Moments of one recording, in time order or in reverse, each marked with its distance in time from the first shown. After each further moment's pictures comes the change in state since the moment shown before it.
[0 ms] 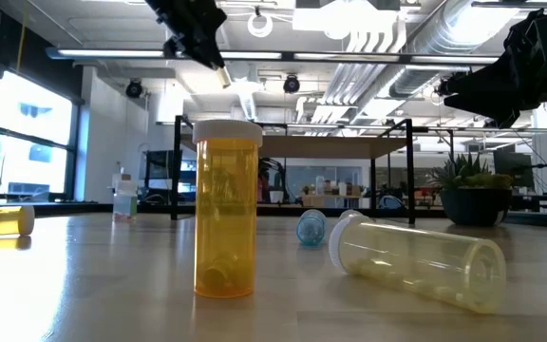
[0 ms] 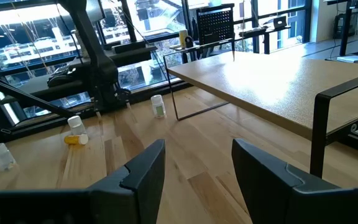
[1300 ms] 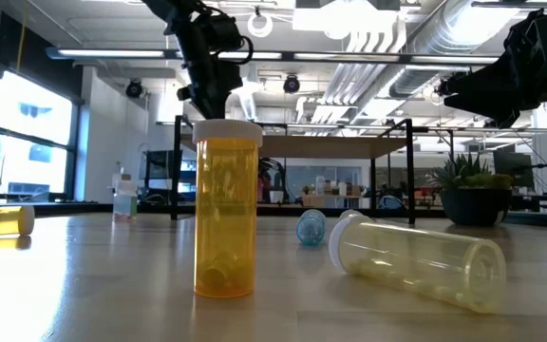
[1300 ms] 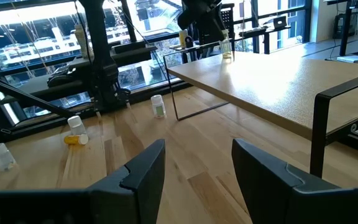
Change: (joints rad) left arm 0.008 0.344 0.173 -0.309 -0.032 -0.038; right arm 0.000 0.000 0.000 0.000 0.000 0.000
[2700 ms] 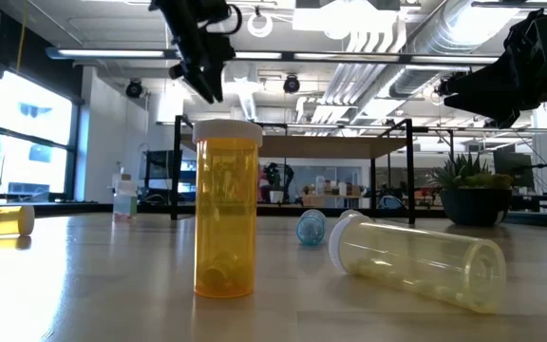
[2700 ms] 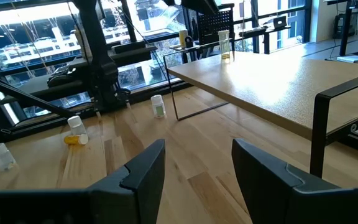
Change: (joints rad) left arm -0.019 -0.153 -0.002 -0.004 0.006 -0.008; right arm 0.000 0.000 0.000 0.000 0.000 0.000
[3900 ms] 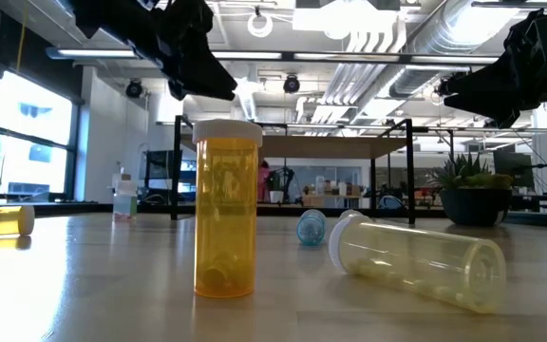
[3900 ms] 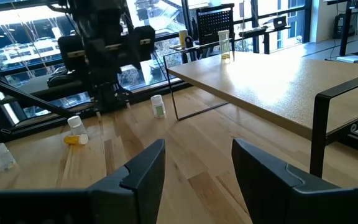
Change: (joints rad) left arm -0.555 -0.379 -0.908 0.945 0.073 -0.137; right arm 0.000 0.000 0.000 0.000 0.000 0.000
